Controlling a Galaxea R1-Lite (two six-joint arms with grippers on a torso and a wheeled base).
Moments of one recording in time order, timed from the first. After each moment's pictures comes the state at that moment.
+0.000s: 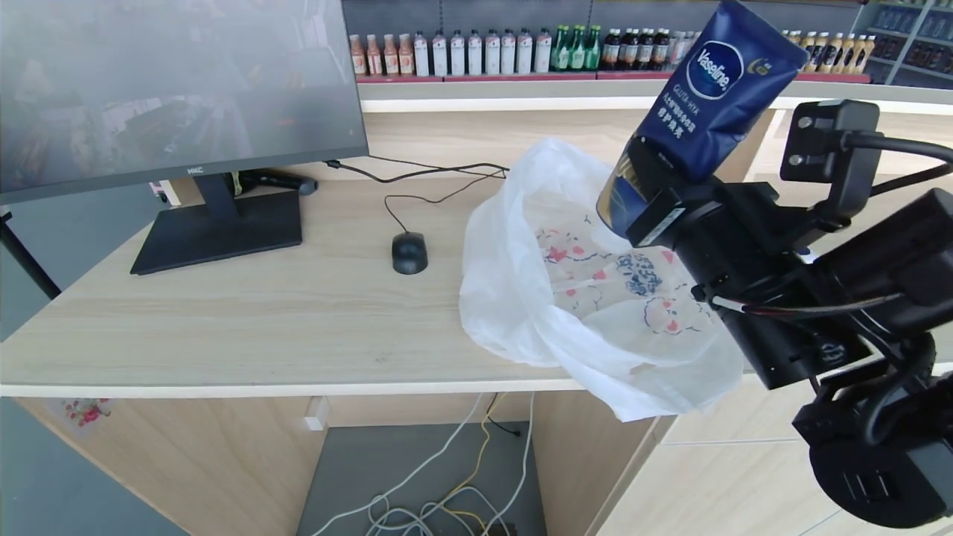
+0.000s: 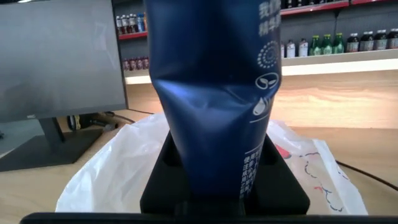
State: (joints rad) left arm 0.00 0.00 0.00 0.00 0.00 0.00; right arm 0.63 1.77 -0.77 -1.57 -0.27 -0.09
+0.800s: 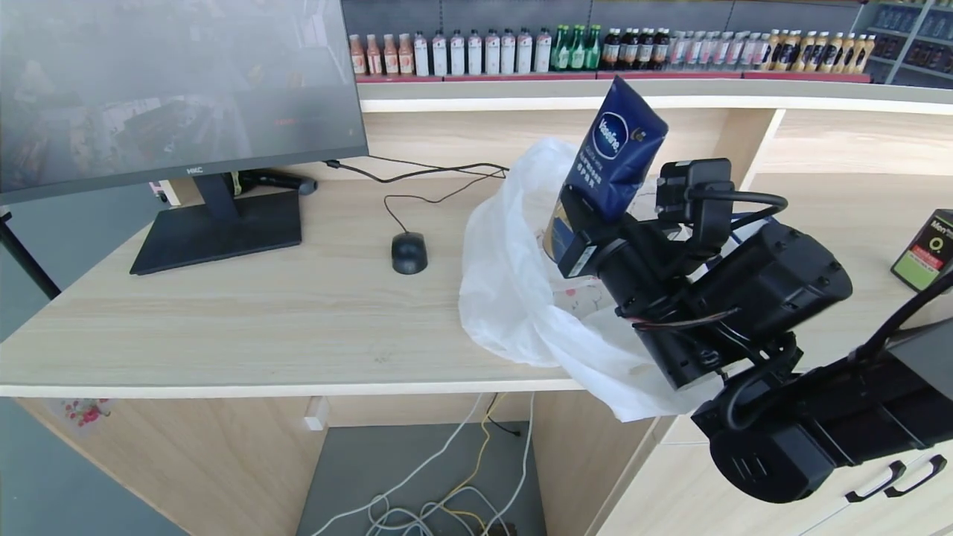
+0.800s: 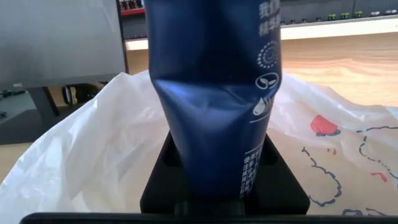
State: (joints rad) left arm 0.00 0.00 0.00 0.00 0.00 0.00; right arm 0.66 1.95 -0.86 -1.57 -0.26 -0.09
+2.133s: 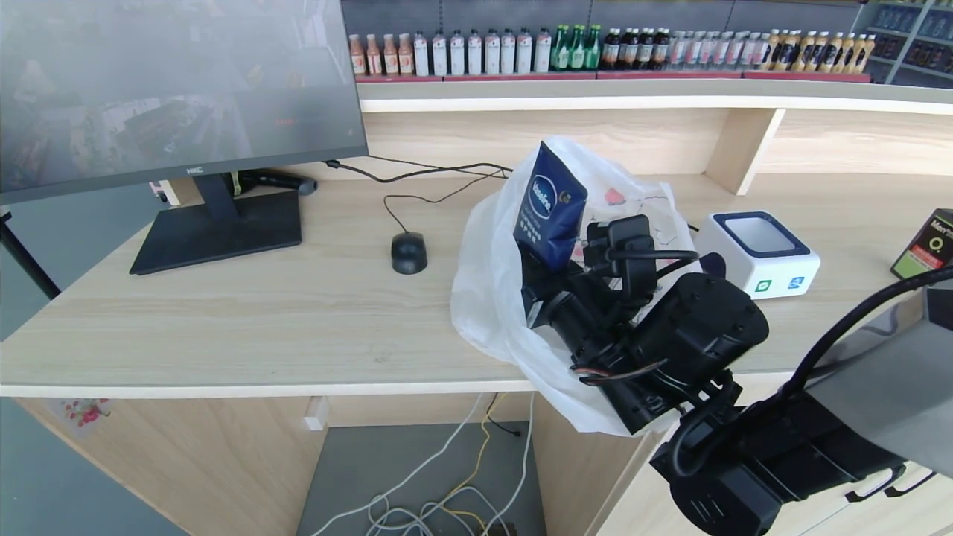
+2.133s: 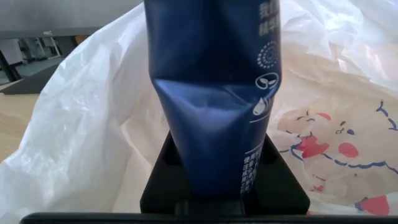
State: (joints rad) left arm 0.00 0.00 0.00 0.00 0.00 0.00; right arm 0.74 2.05 -0.84 -1.57 -0.26 -0.10
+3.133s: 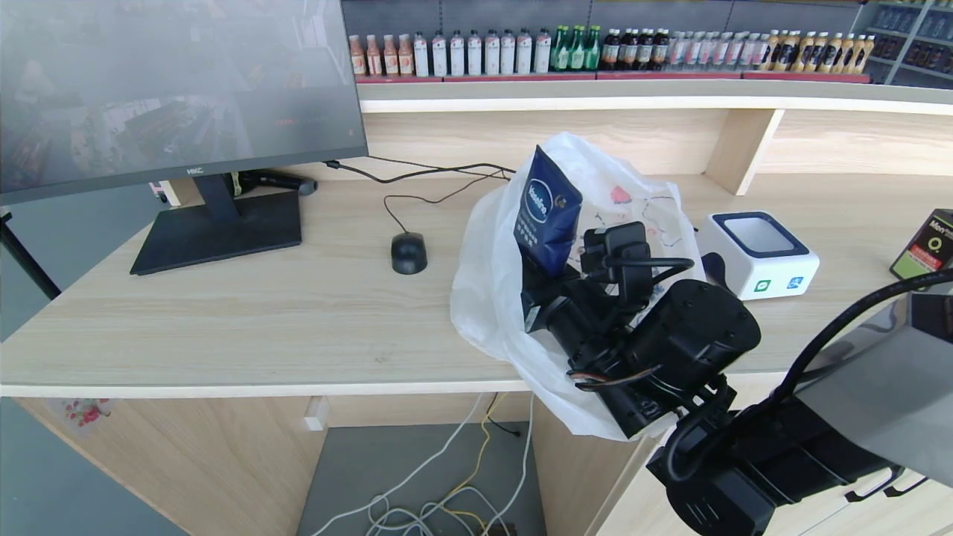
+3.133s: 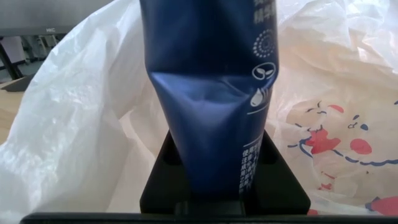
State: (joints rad) left arm 0.00 0.00 0.00 0.00 0.00 0.00; right arm 0.74 2.07 -0.84 -1.57 -0.26 -0.08
